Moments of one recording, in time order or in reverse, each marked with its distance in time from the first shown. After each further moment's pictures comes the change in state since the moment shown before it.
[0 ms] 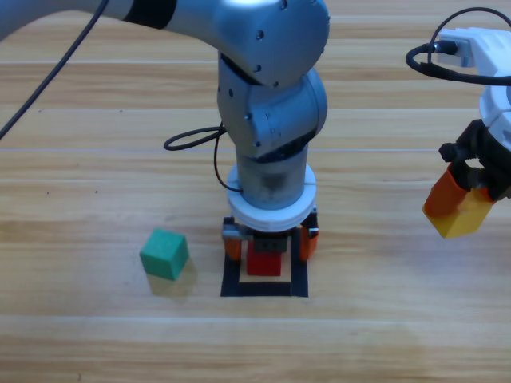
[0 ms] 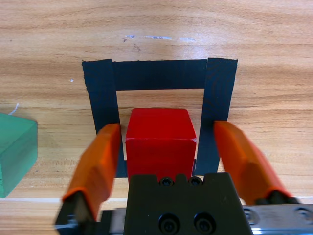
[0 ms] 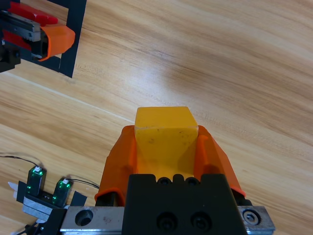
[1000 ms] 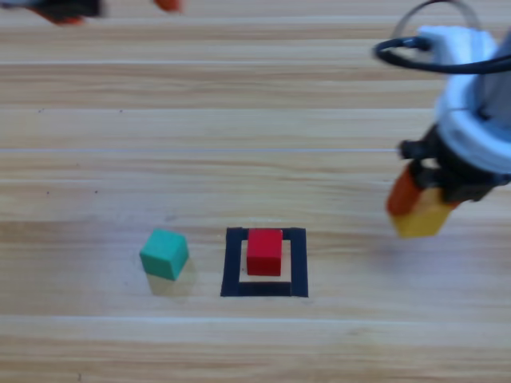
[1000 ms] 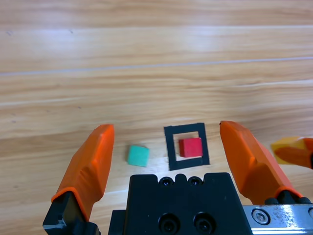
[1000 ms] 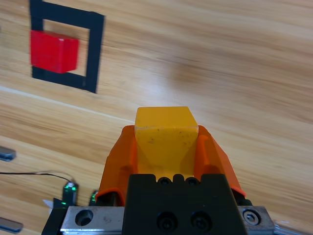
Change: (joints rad) arm 0 0.002 -0.747 0.196 -0.019 0.353 0.199; arm 1 0.097 0.033 -0.056 0.000 -0.051 0.225
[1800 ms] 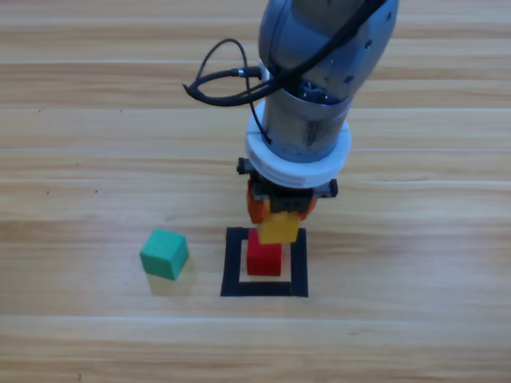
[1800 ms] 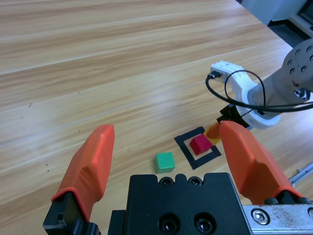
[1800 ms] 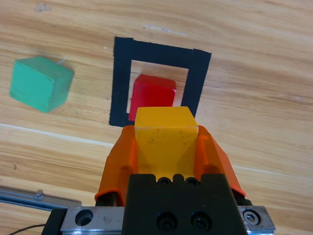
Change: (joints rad) arm 0 0.038 -0.732 0.668 -0.458 -0.097 0.442; arm 1 0.214 0.456 -0.629 0.240 -0.096 0.264
